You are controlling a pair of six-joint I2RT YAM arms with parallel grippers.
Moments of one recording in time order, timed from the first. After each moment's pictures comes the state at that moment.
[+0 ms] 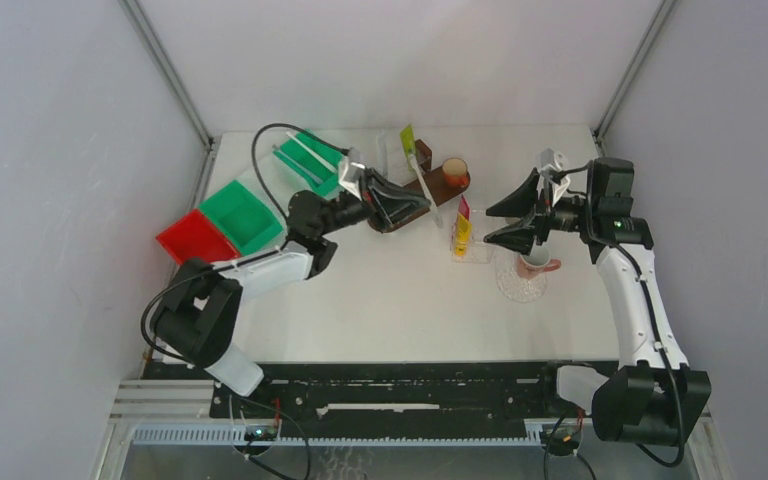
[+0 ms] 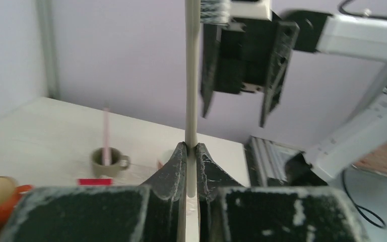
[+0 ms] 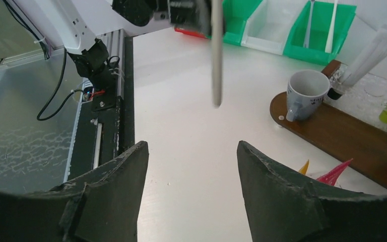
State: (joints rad) left arm -0.54 1.57 0.89 1.18 0.73 -0.59; right arm -0.10 1.15 1.07 -0.53 -1.47 -0.43
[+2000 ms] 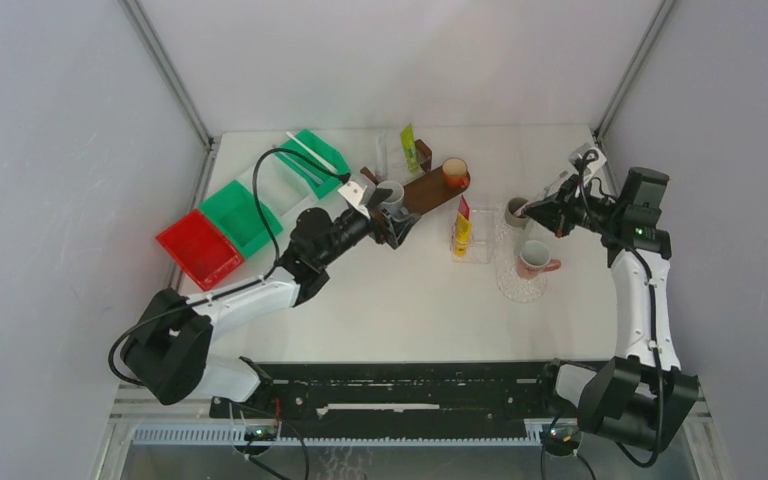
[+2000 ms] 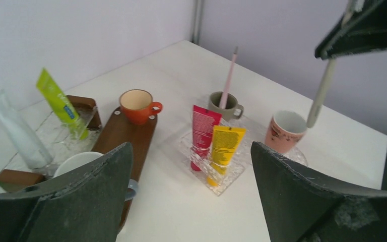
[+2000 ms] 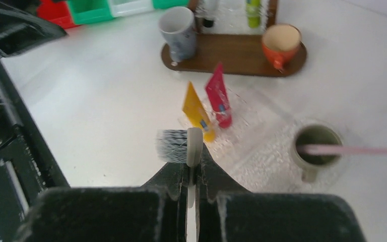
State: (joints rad) left arm -0.69 1.37 0.73 0.76 0.22 -0.13; right arm -0.30 1.14 1.02 -0.48 -1.14 -0.33
